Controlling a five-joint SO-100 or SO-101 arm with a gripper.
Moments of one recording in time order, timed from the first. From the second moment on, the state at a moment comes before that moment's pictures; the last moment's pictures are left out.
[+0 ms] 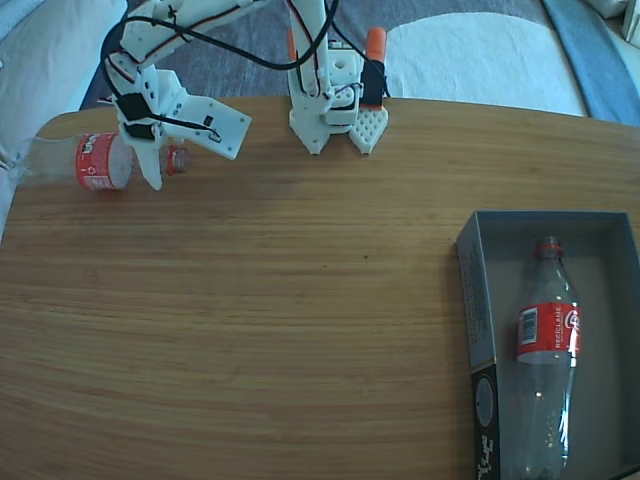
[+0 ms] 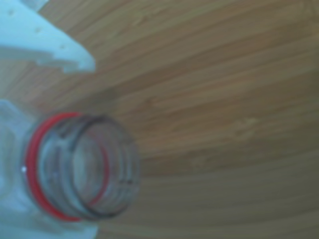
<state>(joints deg) 76.5 81.6 104.7 64.6 -67.9</state>
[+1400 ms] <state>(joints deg) 76.8 81.4 103.4 64.6 -67.7</state>
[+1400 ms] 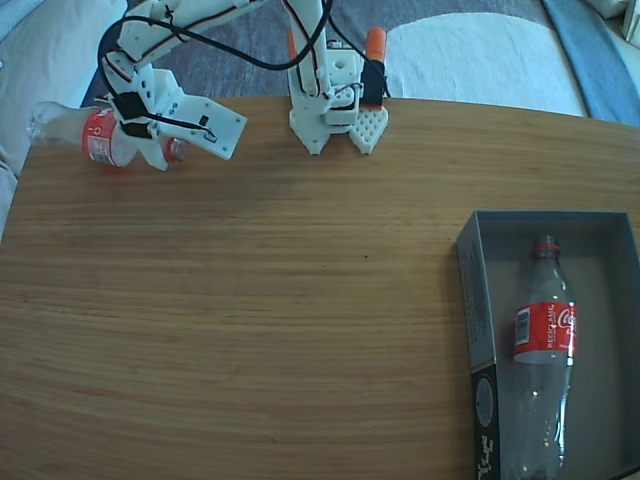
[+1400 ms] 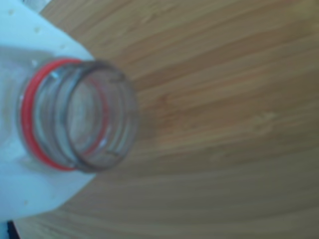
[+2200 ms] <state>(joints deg) 76.8 81.4 101.7 64.6 -67.7</state>
